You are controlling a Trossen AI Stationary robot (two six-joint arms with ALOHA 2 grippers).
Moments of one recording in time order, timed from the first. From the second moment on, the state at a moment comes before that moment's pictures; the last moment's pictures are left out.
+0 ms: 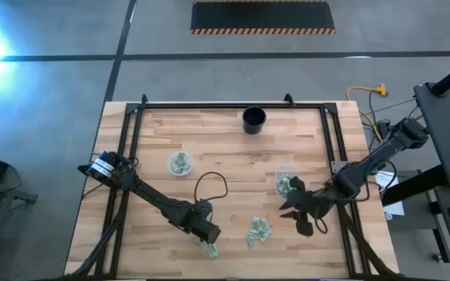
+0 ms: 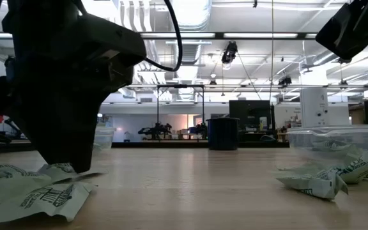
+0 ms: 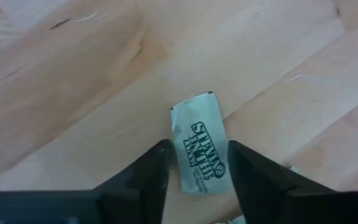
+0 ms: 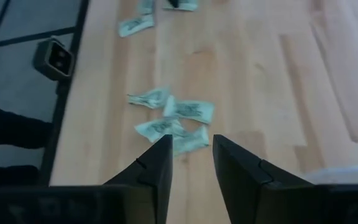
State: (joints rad) left arm -0.51 1.91 1.24 -0.62 -0.09 -1.50; right arm 0.63 1.16 0.74 -0.40 0.26 0.65
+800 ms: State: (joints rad) left arm -0.51 1.84 1.25 -0.64 -0.14 -1.20; right arm 0.67 1.49 0.75 -0.06 0.14 0.70
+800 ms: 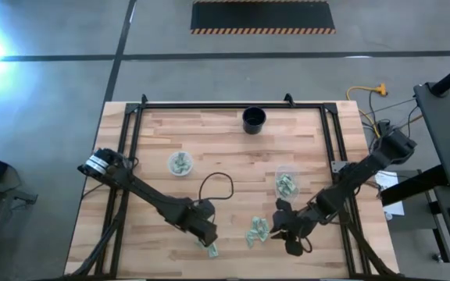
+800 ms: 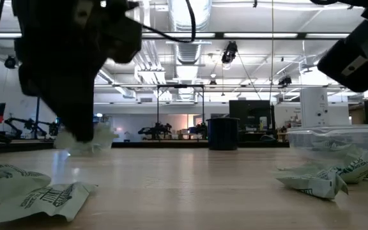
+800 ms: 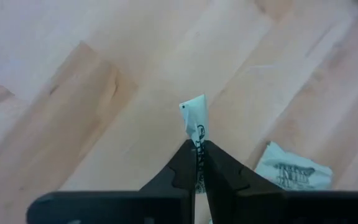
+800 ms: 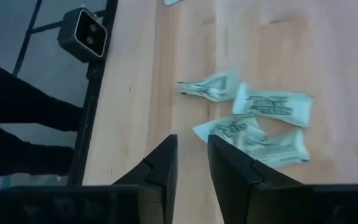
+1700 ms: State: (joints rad) left arm -0.39 1.34 1.22 -1.06 -0.56 -0.93; right arm 0.67 1.66 0.86 -0.06 0.22 0.44
